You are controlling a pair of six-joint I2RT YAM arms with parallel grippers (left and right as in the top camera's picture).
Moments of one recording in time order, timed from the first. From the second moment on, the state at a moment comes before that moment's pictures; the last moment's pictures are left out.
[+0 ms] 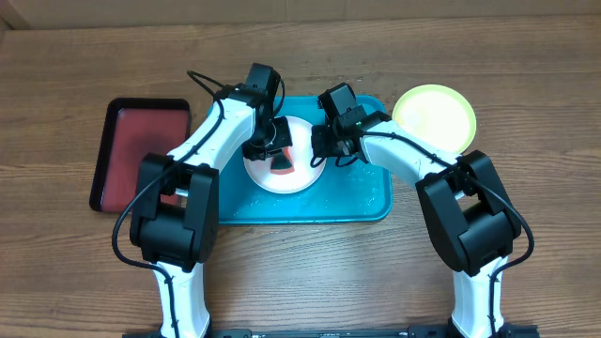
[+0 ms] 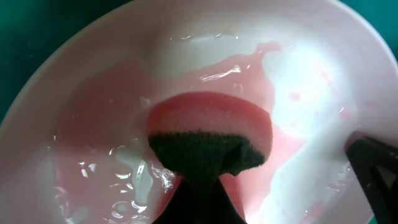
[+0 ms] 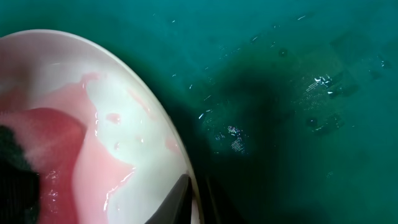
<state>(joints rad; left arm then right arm) -0.29 2.11 1.53 -0.83 0.16 -0.51 0.50 2.12 1.42 -0.40 -0.11 0.41</state>
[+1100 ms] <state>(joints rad) -0.31 2.11 1.65 -0.91 0.09 -0.46 0.50 2.12 1.42 -0.41 -0.11 0.41</state>
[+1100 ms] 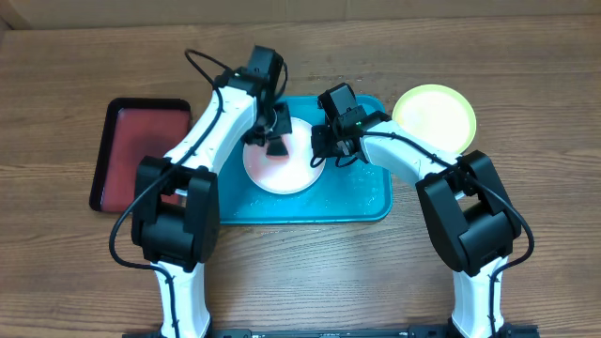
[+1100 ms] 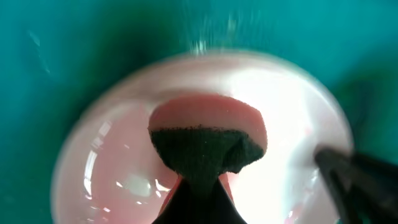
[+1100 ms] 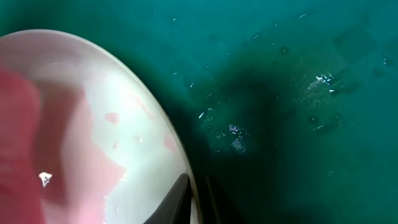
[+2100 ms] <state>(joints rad) -0.33 2.11 1.73 -1.09 -0.39 -0.47 0.51 2.12 1.42 -0.41 -0.12 0.41</state>
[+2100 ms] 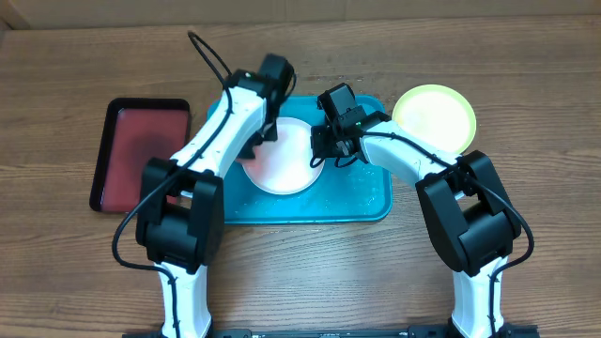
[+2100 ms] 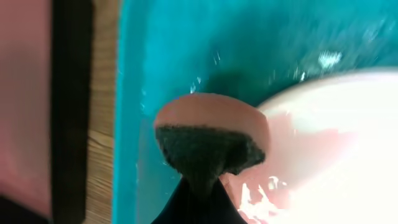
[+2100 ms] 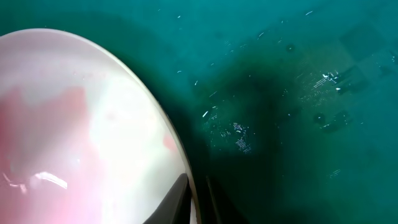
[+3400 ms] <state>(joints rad) 0.31 2.11 1.57 -0.94 -0.06 -0.47 0.51 2.12 1.42 -0.40 -0.12 0.41</state>
